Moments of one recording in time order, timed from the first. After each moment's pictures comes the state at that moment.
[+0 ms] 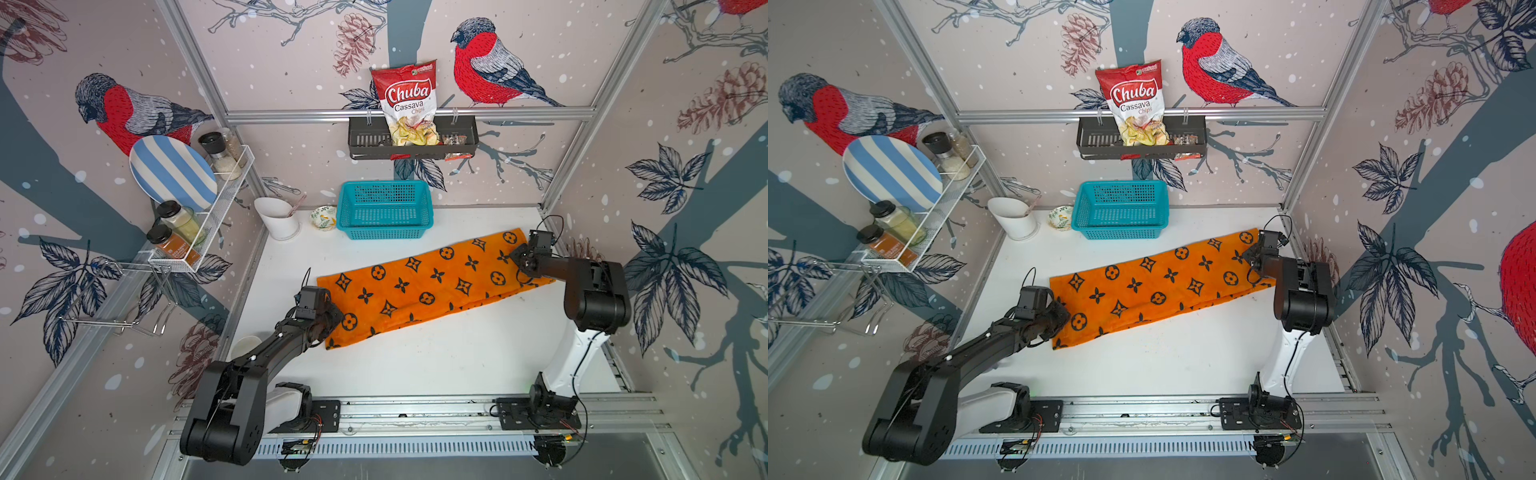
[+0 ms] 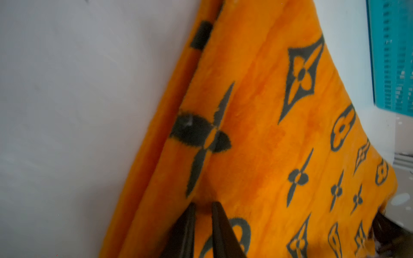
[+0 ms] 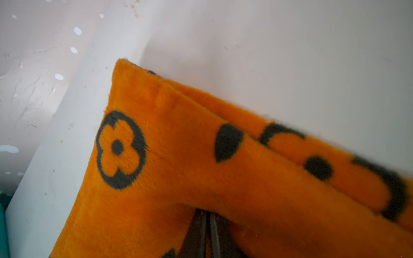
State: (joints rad) left arm -0.21 1.17 0.39 -0.20 0.16 -1.02; right arm -0.10 2.06 1.23 0.00 0.02 0.70
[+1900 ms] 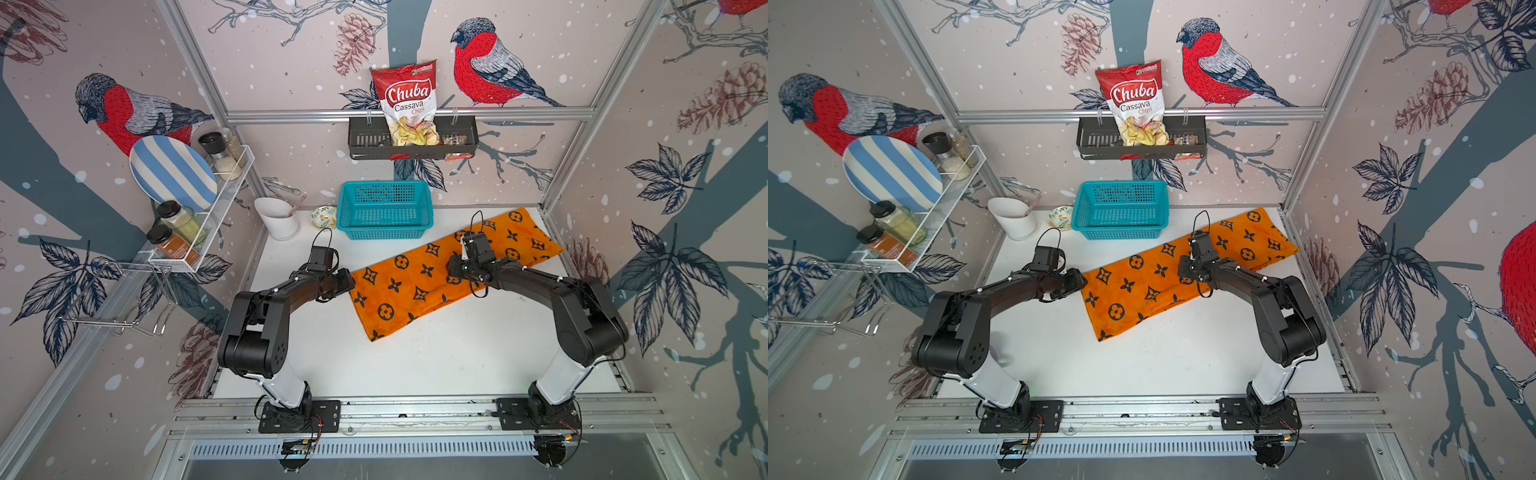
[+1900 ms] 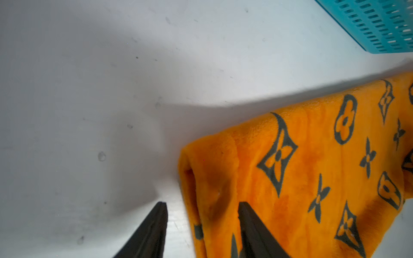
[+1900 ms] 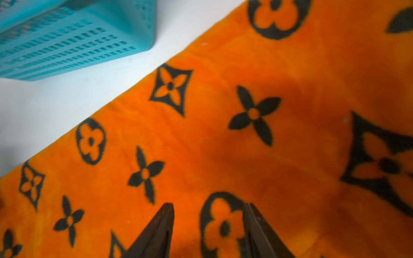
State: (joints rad) left arm -0.13 1.68 0.87 -0.23 0.26 -0.49; right arm 0.49 1.72 1.03 -0.17 -0.03 0.42
